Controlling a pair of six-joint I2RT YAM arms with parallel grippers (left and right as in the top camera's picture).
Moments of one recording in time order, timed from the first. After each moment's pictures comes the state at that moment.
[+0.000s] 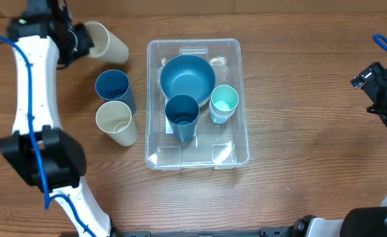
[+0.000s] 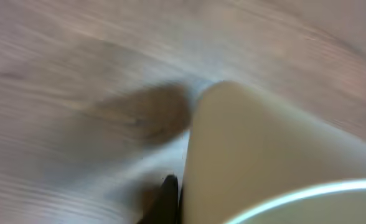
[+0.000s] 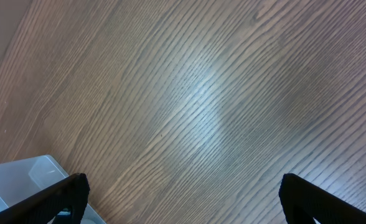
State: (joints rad) left arm 0.17 2.08 2.12 -1.14 0.15 -0.30; right arm -0.45 1.53 1.61 -1.22 -0.09 0.46
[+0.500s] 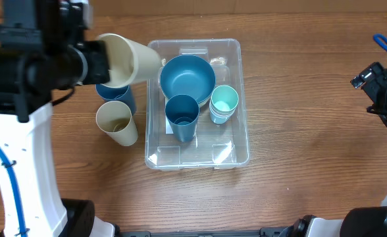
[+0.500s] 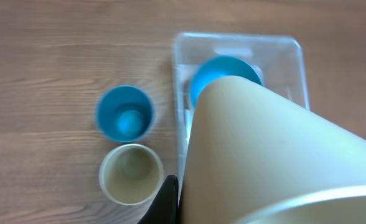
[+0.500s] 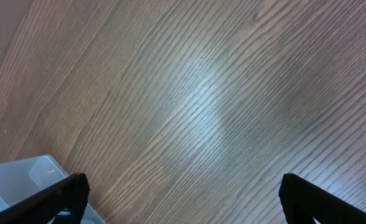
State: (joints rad) left arm -0.13 1.70 2.44 -1.69 0.12 -0.17; right arm -0.45 1.53 1.61 -1.22 -0.09 0.46
